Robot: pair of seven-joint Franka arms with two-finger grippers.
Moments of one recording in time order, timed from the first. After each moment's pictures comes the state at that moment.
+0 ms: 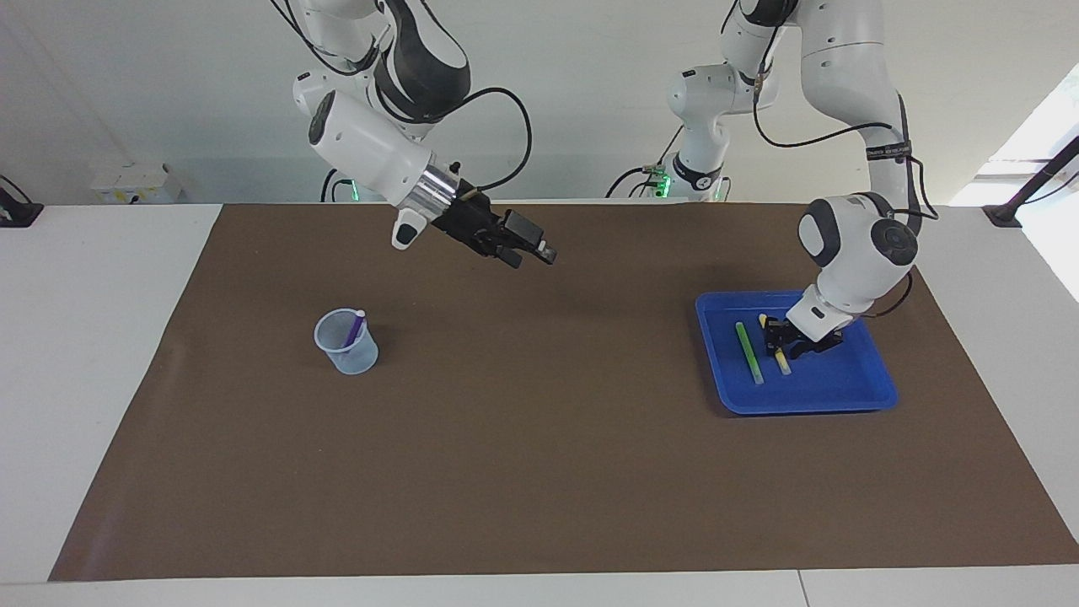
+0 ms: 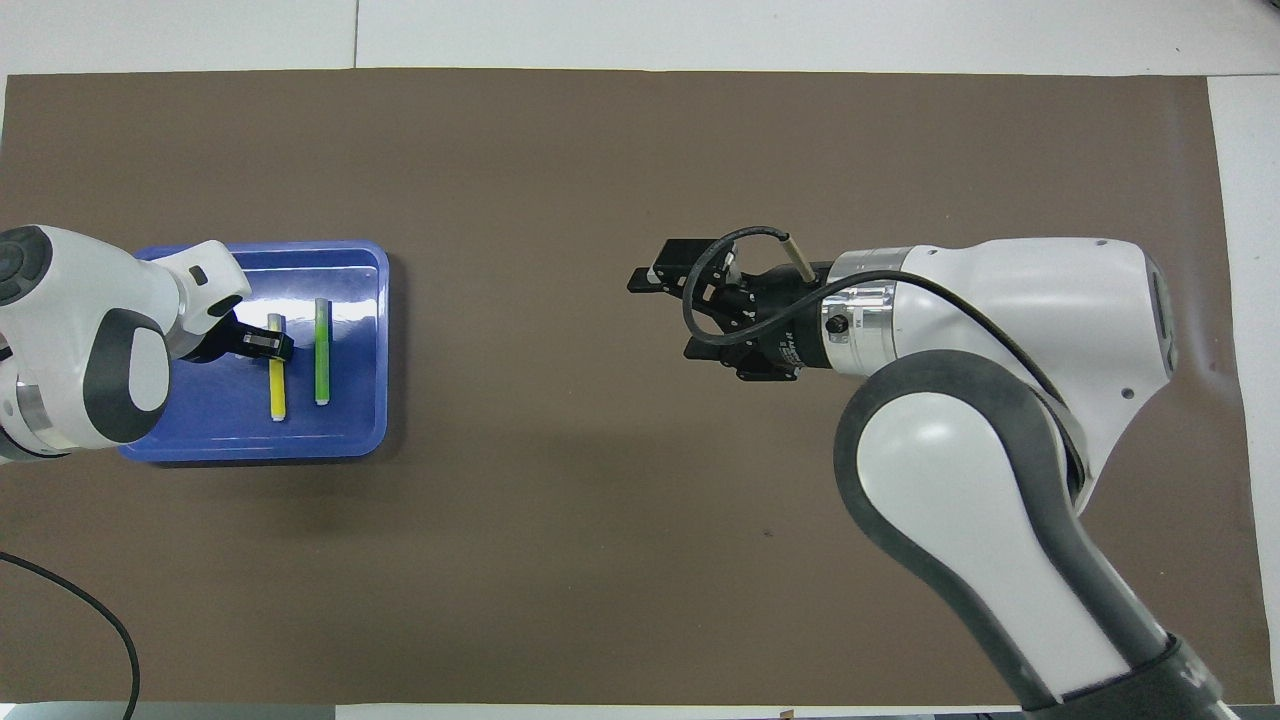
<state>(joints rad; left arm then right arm) 0.06 0.24 -0.06 -2.10 -0.04 2.30 0.29 0.43 0.02 0.00 -1.96 0.96 2.31 0.49</state>
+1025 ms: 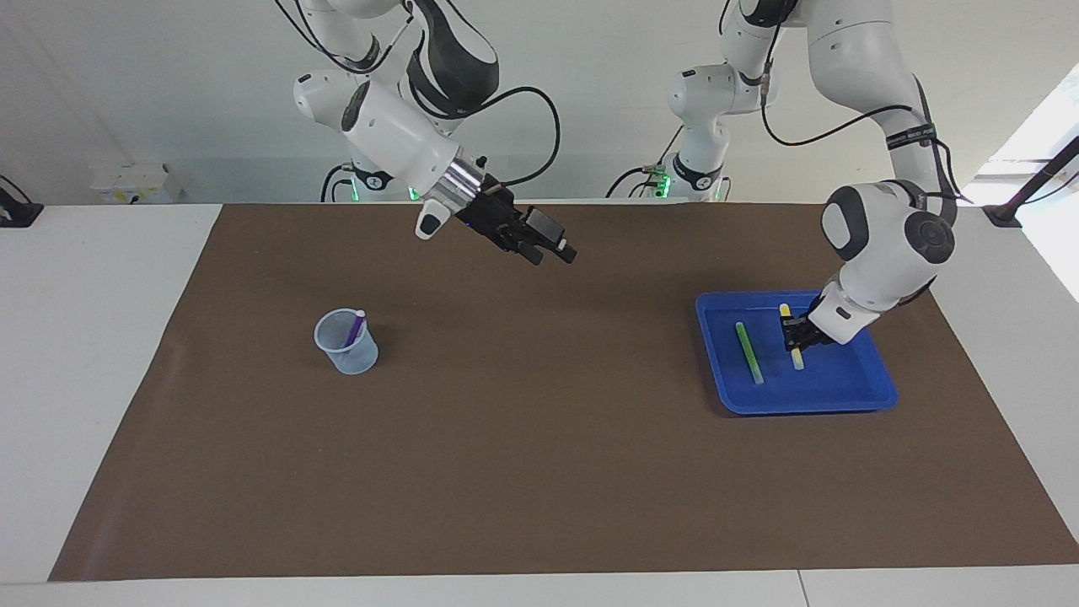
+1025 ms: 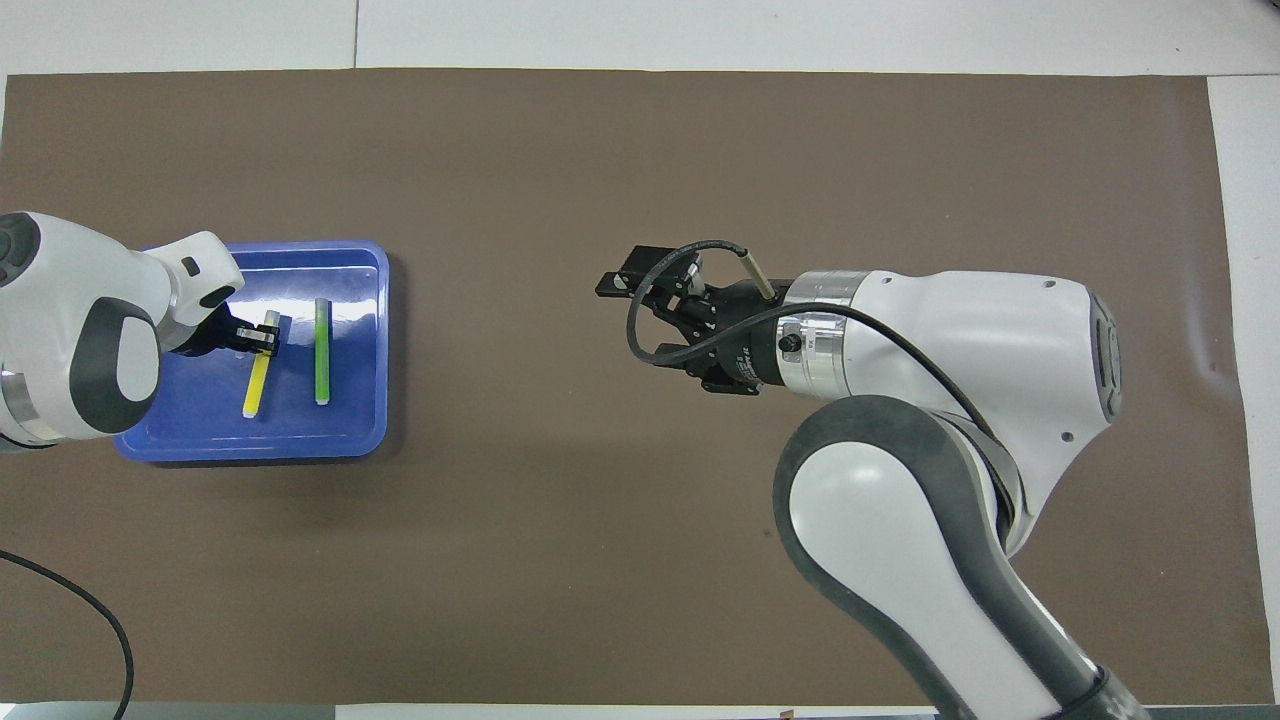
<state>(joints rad) 0.04 0.25 -0.06 -1.85 -0.05 1.97 0.03 0.49 0.02 0.00 -1.98 0.96 2.40 0.55</state>
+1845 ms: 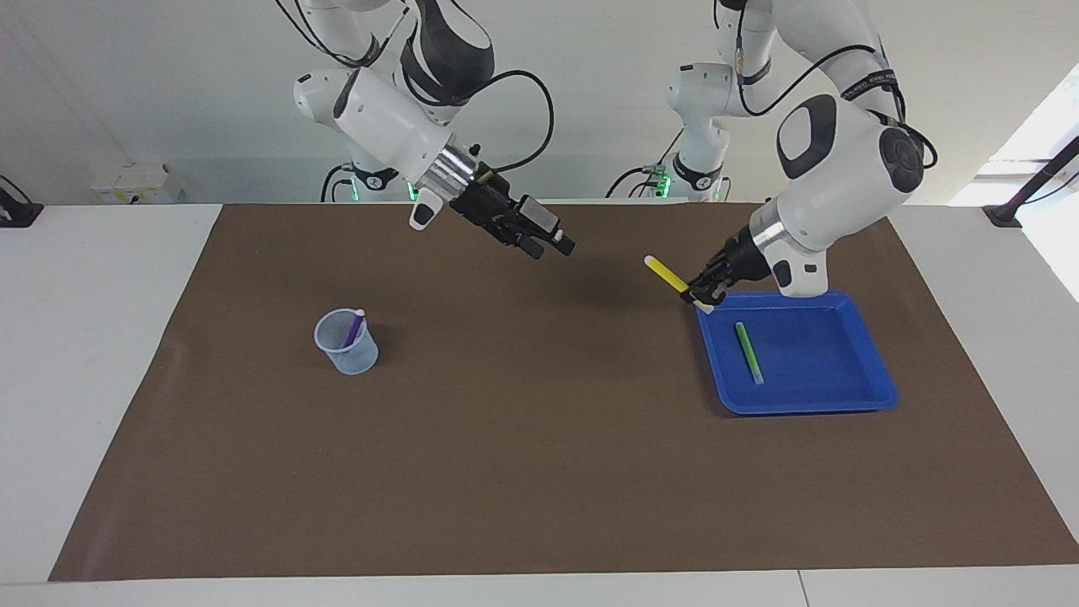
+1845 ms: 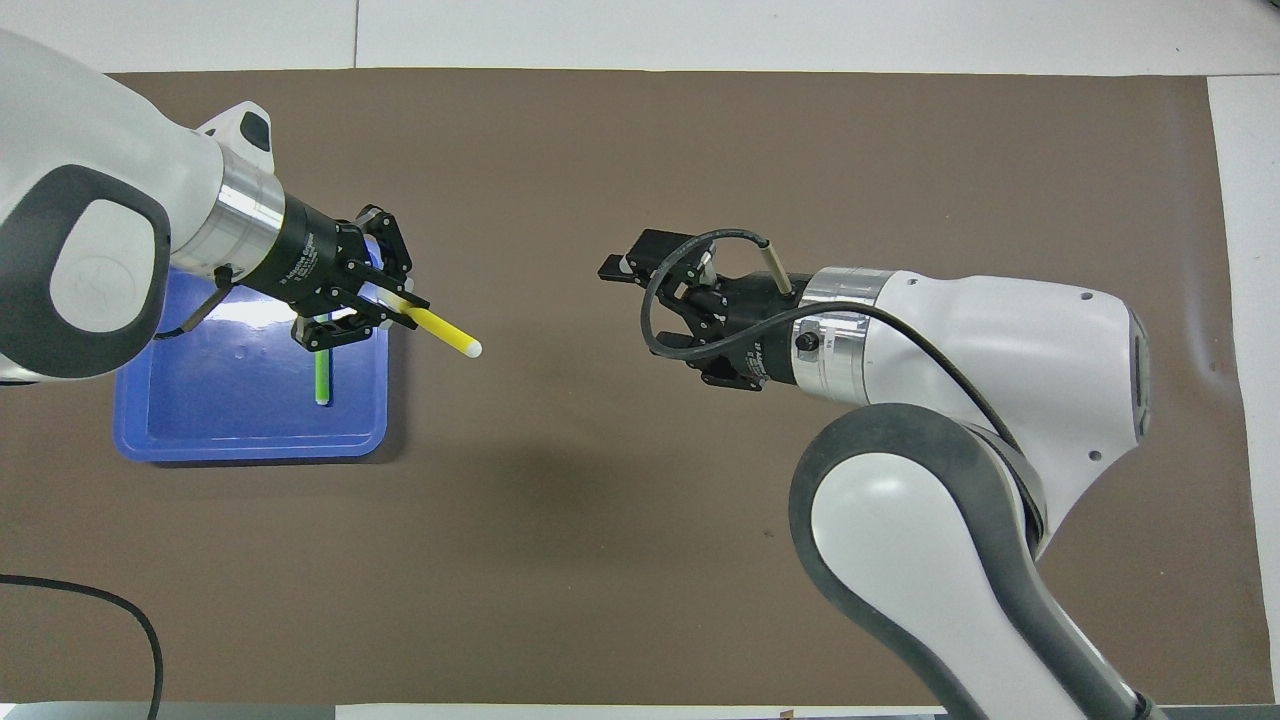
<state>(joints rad) -0.21 0.17 -0.07 -1.65 -0.46 1.72 -1.18 0.49 -0.01 0.00 -1.98 1.01 2.44 0.55</state>
